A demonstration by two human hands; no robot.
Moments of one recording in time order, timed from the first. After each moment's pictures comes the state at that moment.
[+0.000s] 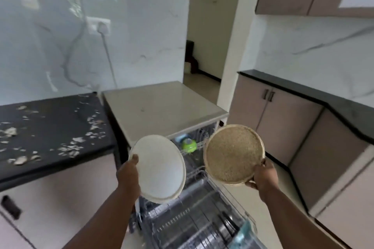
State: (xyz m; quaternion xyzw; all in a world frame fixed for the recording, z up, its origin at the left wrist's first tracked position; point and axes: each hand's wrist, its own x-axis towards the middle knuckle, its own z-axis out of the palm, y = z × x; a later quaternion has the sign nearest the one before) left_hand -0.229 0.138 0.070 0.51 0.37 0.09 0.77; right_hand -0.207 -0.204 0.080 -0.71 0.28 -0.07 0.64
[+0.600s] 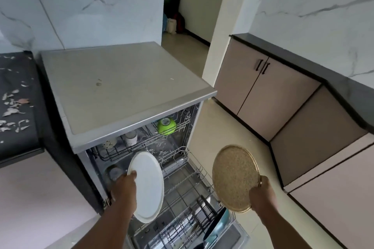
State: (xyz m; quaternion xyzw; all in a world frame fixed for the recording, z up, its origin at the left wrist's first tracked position) left_hand -0.114 0.056 -0.065 0.69 0.41 -0.02 0.59; right_hand -0.138 -0.278 -0.026 -0.87 0.35 0.02 0.35
